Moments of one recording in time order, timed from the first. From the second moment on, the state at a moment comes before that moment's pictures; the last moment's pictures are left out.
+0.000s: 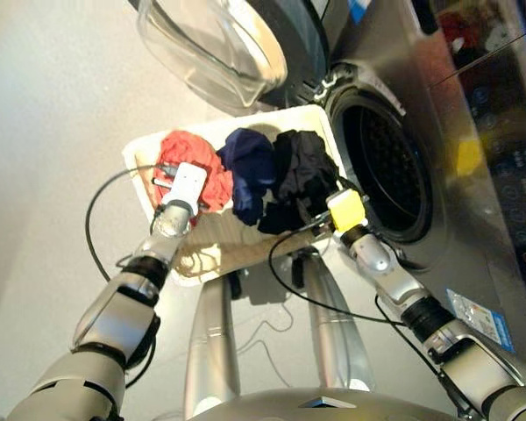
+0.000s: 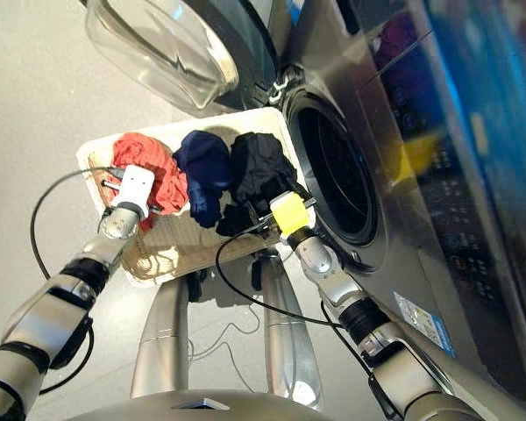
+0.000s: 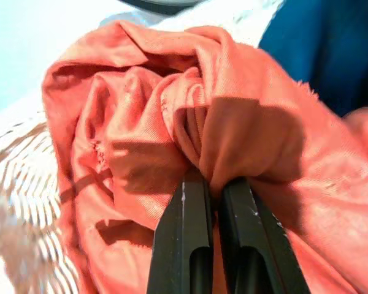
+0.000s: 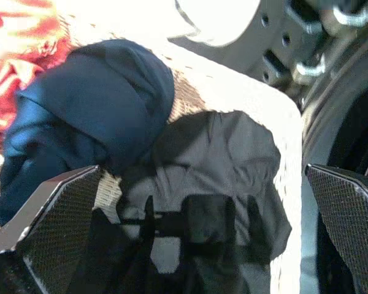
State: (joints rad) left arm -0.53 0.40 -0.43 0.80 -0.36 -0.28 0.08; right arm -0.36 -0.42 0.55 0.44 0.12 -0.31 -0.06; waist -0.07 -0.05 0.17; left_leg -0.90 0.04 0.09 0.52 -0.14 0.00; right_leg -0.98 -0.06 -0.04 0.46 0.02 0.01
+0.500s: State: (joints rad) left arm -0.36 0.36 -0.51 0.37 -0.76 -0.29 -0.10; right arm -0.51 -0.52 0.75 0.42 -0.32 -0.31 -0.10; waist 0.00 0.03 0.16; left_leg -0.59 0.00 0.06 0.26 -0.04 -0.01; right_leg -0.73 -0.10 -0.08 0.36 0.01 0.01
